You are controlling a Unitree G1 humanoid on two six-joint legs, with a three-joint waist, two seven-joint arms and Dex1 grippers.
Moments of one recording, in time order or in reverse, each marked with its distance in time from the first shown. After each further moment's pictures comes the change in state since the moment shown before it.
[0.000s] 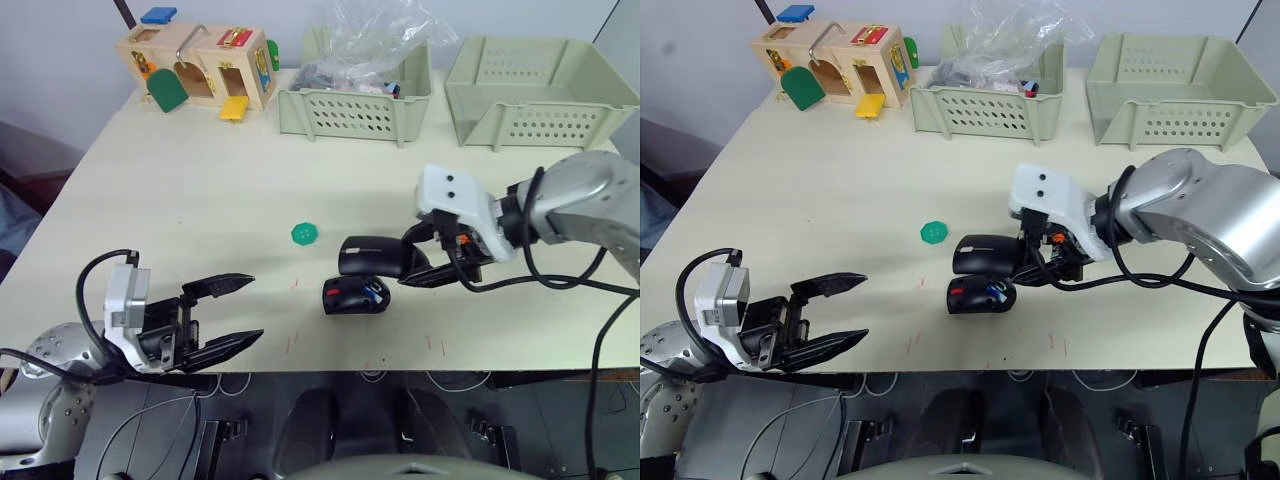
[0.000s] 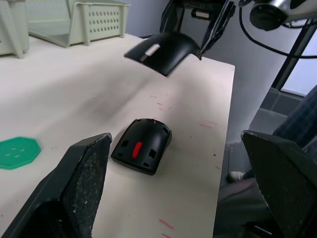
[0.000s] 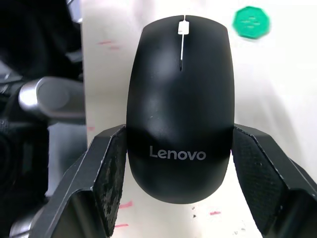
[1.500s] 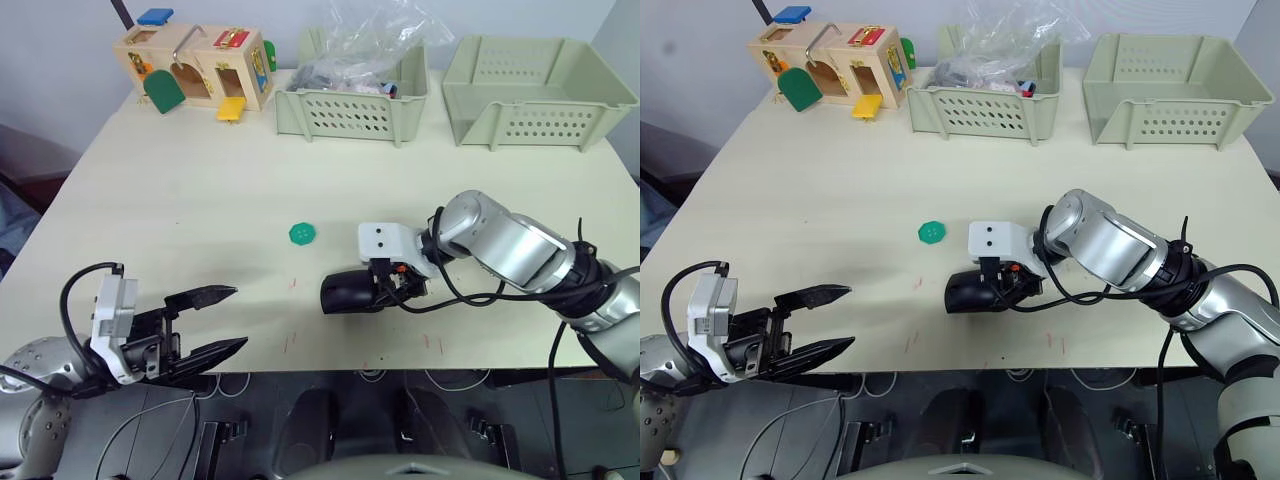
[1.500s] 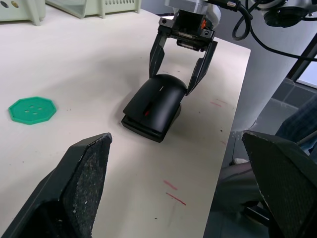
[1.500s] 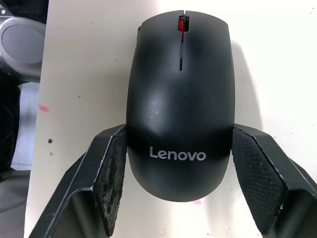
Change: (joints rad) left arm 0.092 0.019 0.052 0.020 0.021 -0.007 0.007; right arm 0.049 0.242 0.357 0.285 -0.474 -0.318 0.162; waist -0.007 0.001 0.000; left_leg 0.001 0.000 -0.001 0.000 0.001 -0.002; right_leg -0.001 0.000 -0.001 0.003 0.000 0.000
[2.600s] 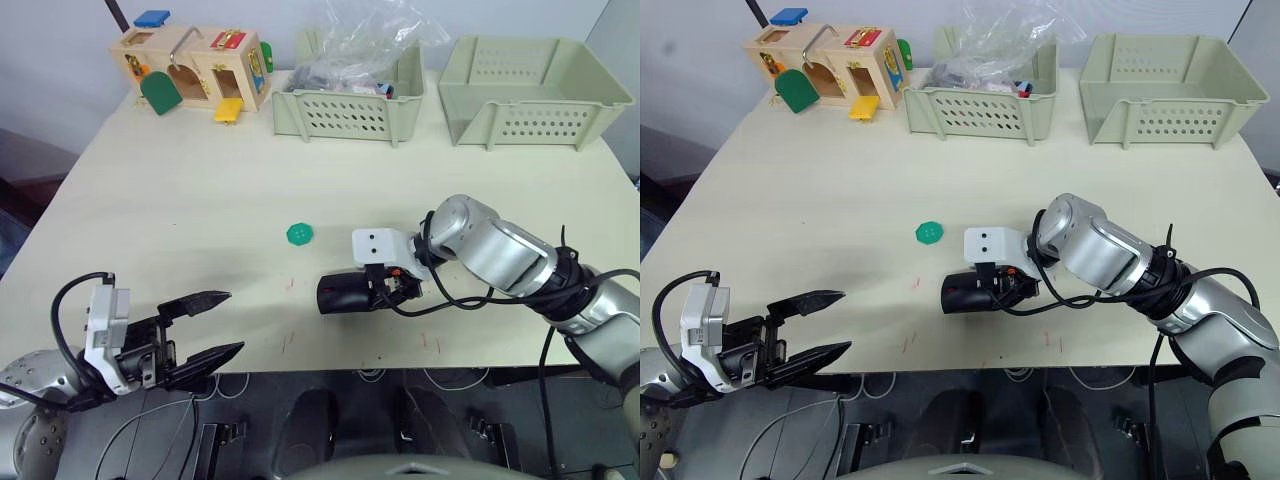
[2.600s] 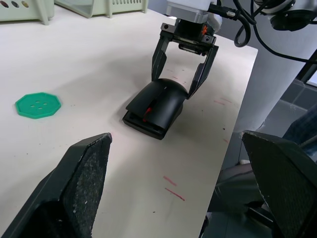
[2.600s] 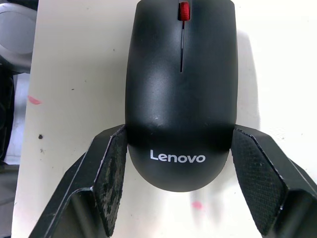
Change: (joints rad) left arm 0.062 -0.020 0.028 -0.015 0.000 -0.029 0.015; right arm 0.018 0.061 0.016 0.040 -0.112 -0.031 0.057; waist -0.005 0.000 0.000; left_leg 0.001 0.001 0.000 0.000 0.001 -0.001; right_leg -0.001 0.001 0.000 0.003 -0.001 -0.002
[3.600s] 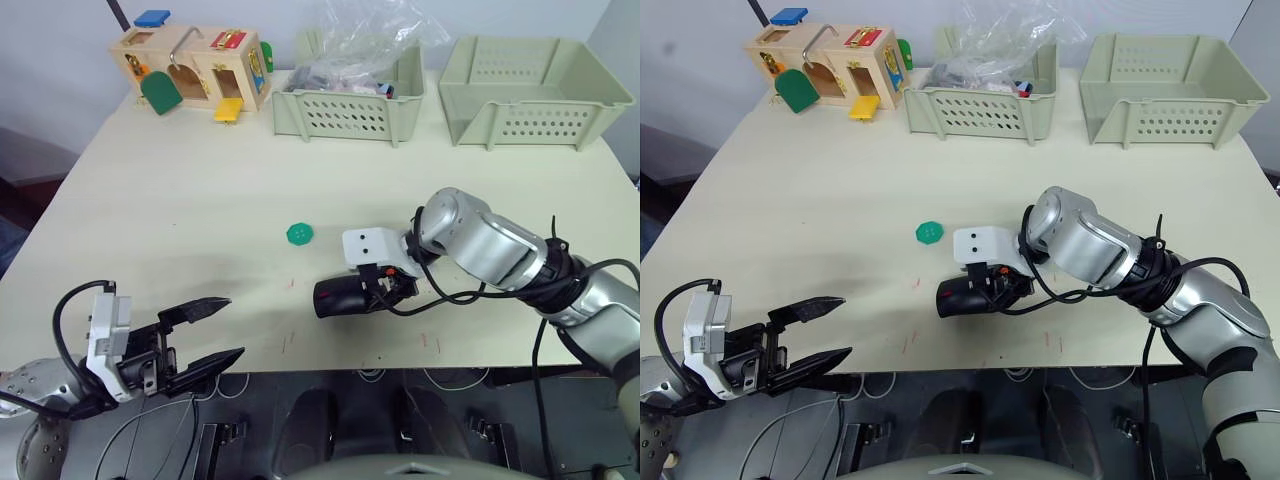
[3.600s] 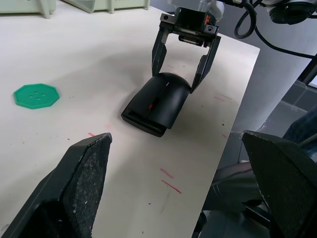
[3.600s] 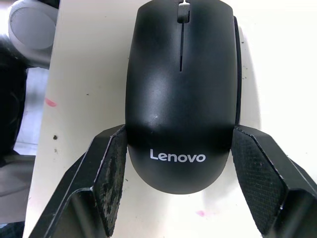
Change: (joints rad) left arm 0.025 -0.024 0.000 0.000 0.016 -0.013 -0.004; right arm -0.070 0.036 0.032 0.027 -0.020 0.011 0.079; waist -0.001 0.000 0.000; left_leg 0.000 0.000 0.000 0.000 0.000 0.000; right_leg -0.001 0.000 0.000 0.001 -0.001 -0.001
